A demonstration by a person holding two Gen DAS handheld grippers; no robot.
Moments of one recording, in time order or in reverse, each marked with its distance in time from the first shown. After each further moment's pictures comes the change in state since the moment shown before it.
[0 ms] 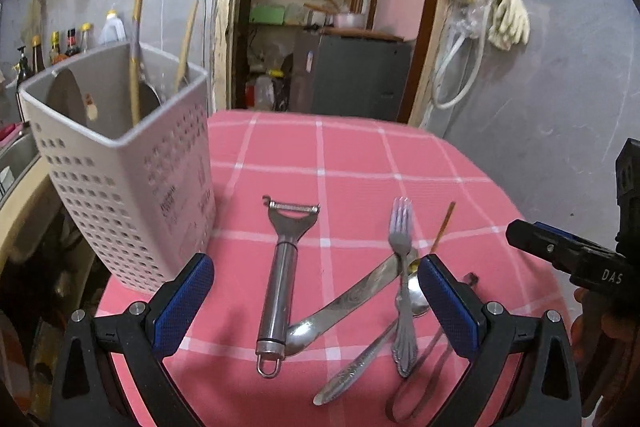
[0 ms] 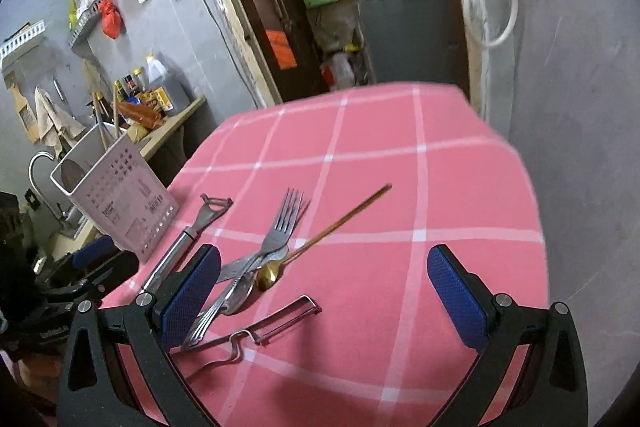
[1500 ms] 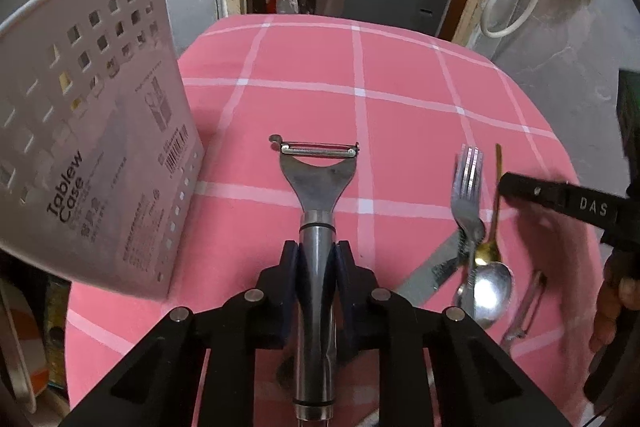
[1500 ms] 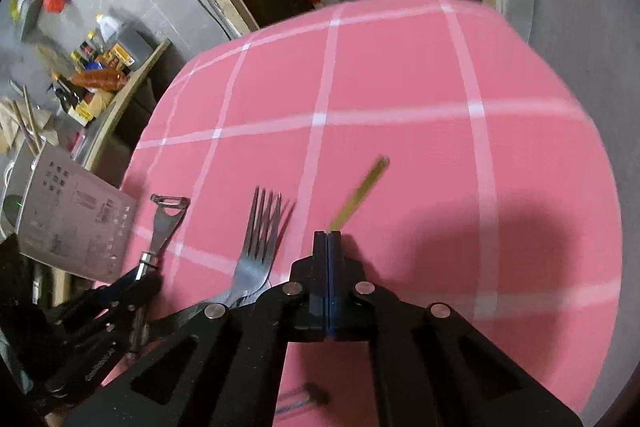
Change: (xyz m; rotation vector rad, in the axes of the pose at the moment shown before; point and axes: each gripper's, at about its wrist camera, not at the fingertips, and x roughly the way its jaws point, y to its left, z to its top) left arm 0.087 0.008 0.010 -0.054 0.345 0.073; right arm 0.120 0.027 0.027 0.092 0.349 -0.031
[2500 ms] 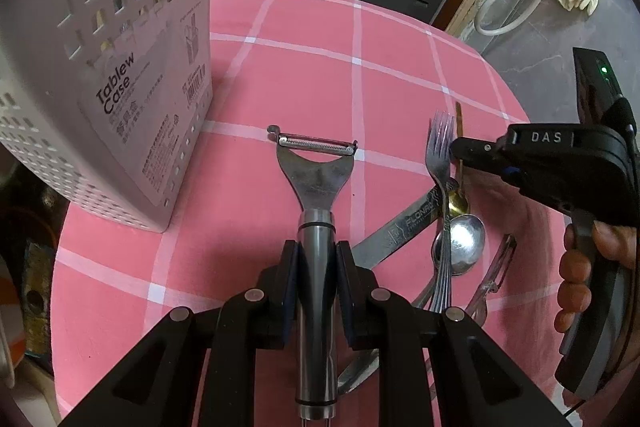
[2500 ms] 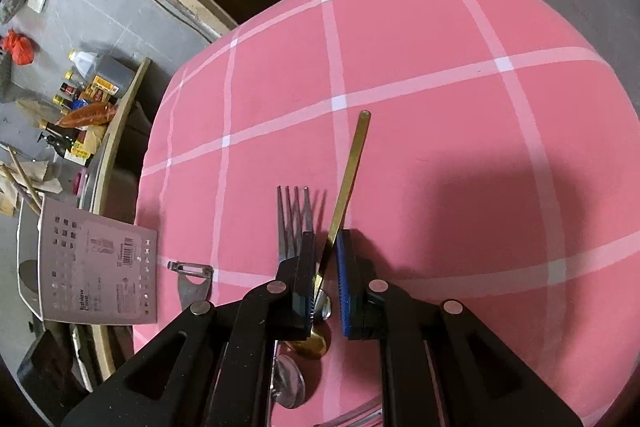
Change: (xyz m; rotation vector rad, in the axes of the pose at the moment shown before) left arm -0.017 0.015 -0.025 -0.078 0.090 -0.098; right arm 0.032 0.022 0.001 0.194 0.062 0.035
